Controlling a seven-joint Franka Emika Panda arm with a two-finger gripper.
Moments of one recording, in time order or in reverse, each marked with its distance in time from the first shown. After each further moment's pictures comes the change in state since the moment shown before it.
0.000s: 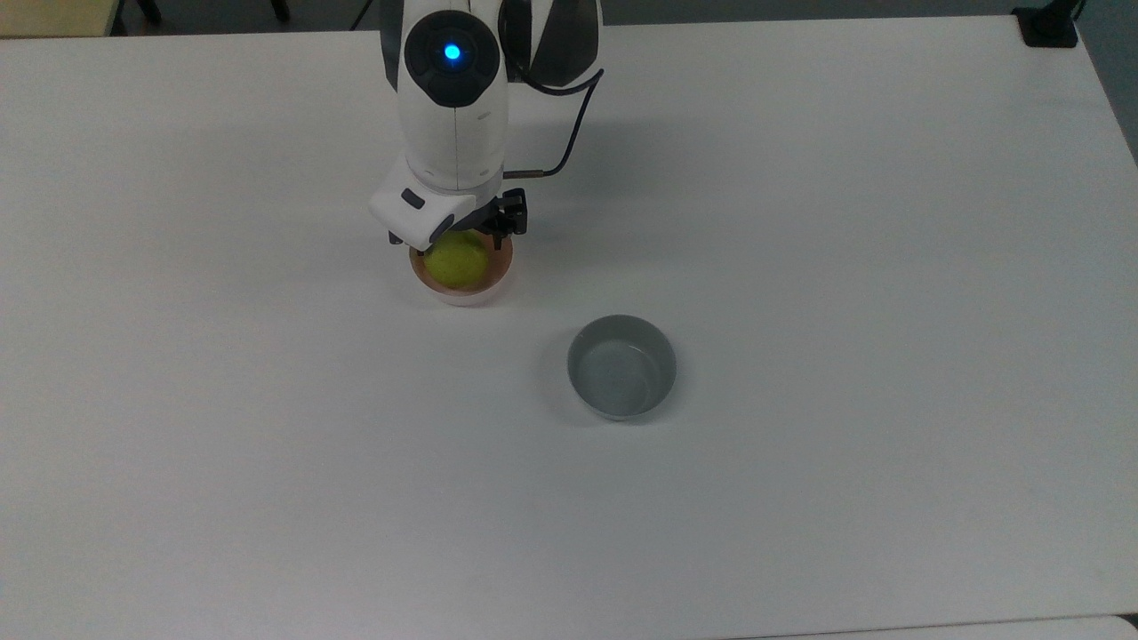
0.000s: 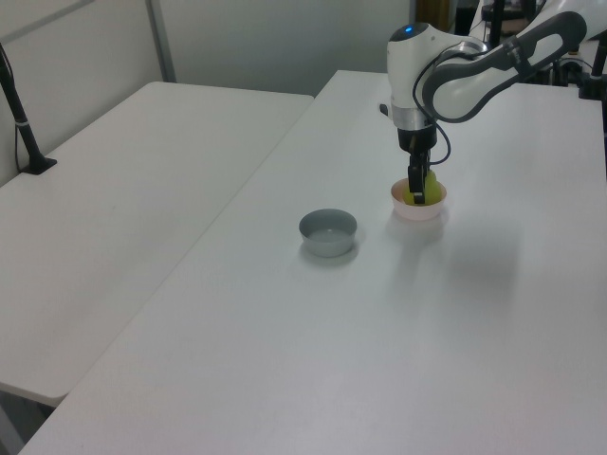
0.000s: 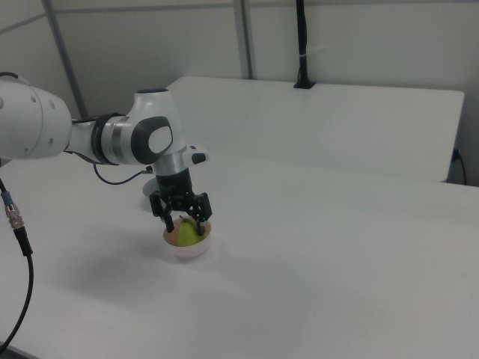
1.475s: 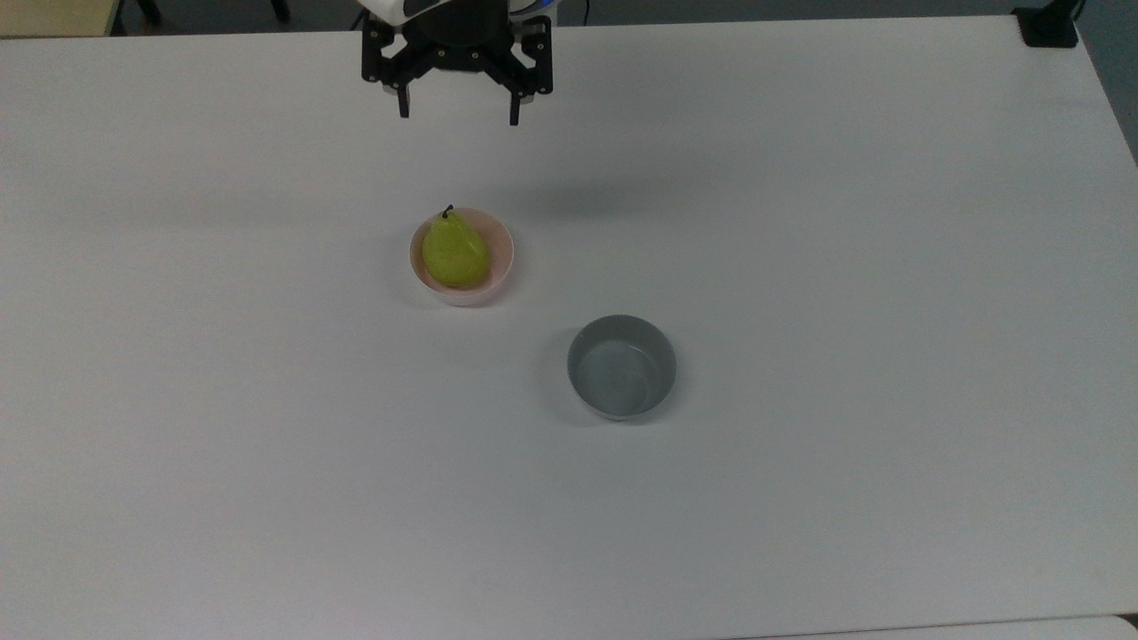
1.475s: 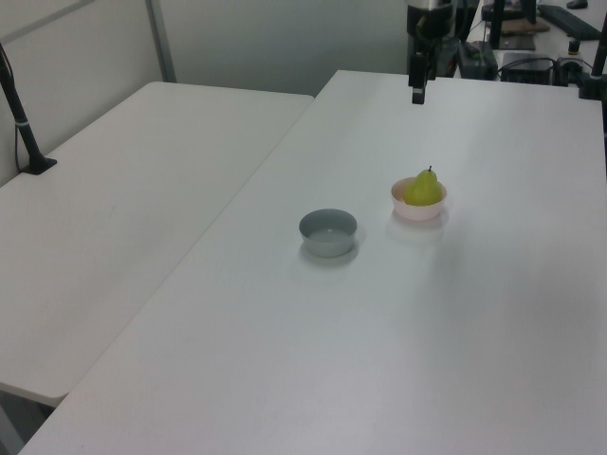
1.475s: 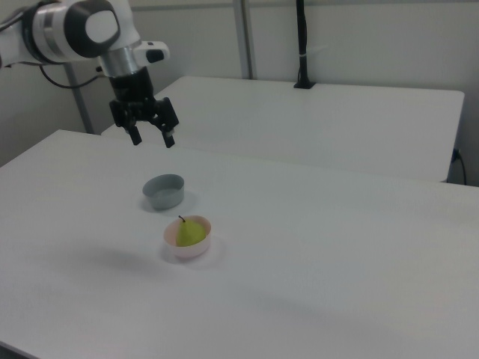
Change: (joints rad) arm 0.045 -0.218 0.009 0.277 0.032 -0.365 0.129
